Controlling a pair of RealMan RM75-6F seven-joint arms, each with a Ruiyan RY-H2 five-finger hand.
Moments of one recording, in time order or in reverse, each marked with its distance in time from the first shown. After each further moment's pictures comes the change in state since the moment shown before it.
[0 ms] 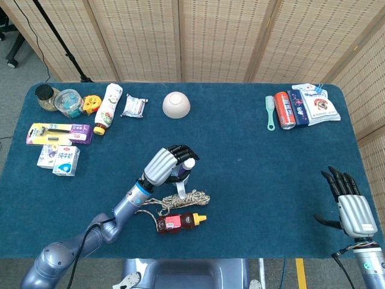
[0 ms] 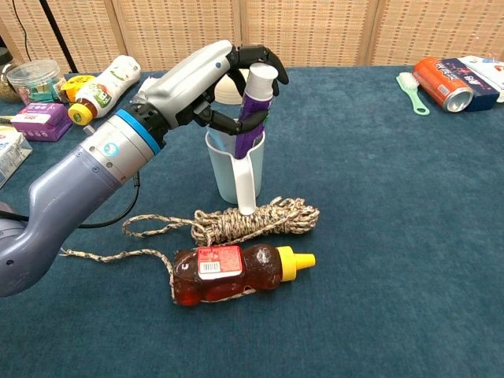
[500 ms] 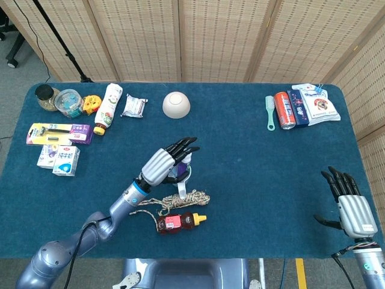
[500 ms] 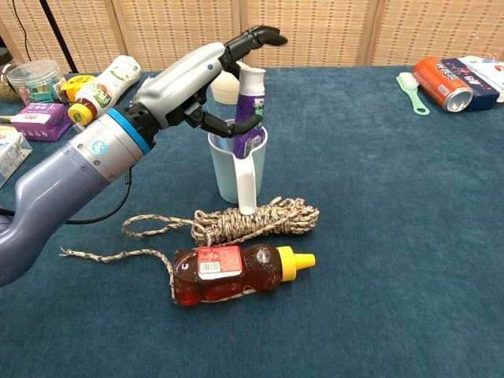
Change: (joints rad) left arm 0.009 0.039 0.035 0.000 0.021 0.012 -0.051; right arm -0.002 0.002 0.000 -0.004 -0.003 0.005 0.001
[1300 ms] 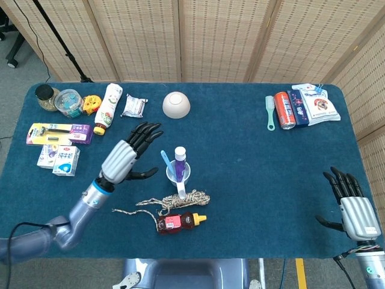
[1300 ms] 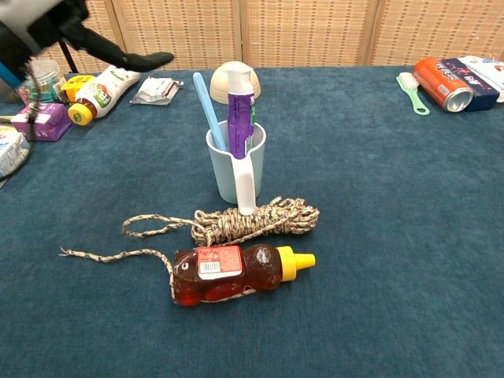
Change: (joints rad) left arm 0.142 0.529 0.019 -0.745 -0.038 0.073 0.300; right arm -0.016 0.023 -0.003 -0.033 -0.012 0.033 -0.040
